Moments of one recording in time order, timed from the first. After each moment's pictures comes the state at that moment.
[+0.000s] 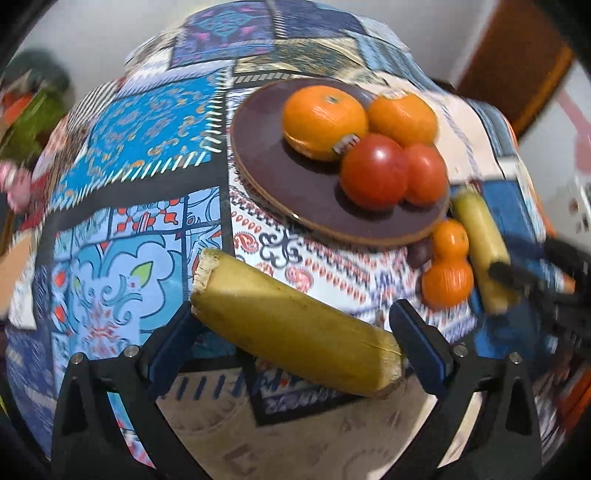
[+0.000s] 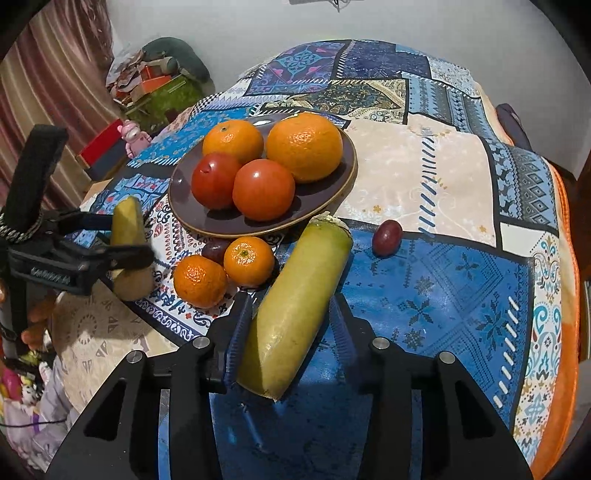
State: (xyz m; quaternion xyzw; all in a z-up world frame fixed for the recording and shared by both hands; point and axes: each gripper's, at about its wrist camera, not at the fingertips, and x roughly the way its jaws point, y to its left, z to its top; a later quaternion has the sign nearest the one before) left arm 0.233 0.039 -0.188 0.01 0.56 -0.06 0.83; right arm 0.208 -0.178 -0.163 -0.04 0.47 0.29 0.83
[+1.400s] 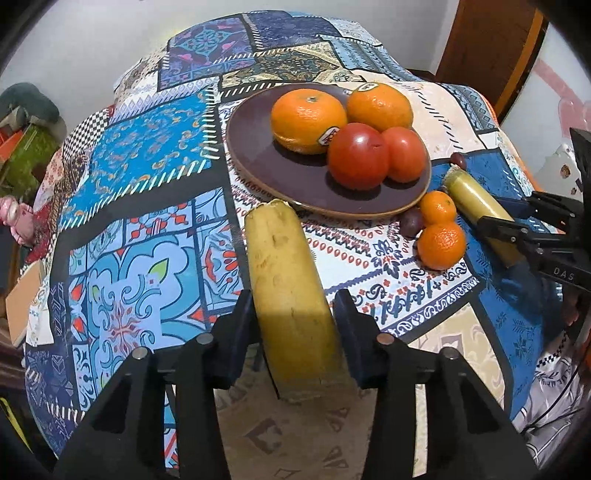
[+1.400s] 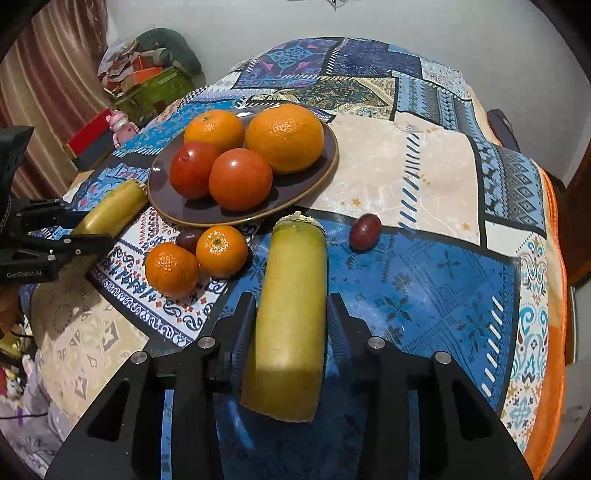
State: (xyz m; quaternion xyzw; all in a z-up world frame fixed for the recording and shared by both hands) left arm 0.211 0.044 -0.179 0.04 0.54 -0.08 0.84; right arm 0.210 -0.188 -0.169 -0.06 0.47 0.27 0.84
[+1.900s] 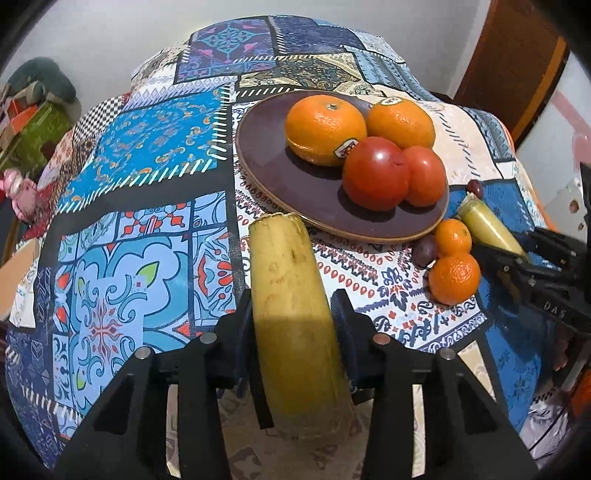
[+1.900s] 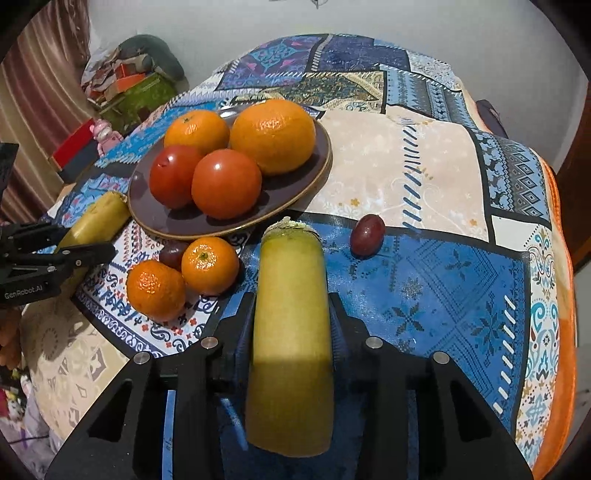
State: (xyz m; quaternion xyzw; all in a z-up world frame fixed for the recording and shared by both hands) left arm 0.222 0.043 -0.190 0.00 0.52 -0.05 0.85; right arm 0.219 -0.176 -0.178 -0.05 0.47 0.24 0.85
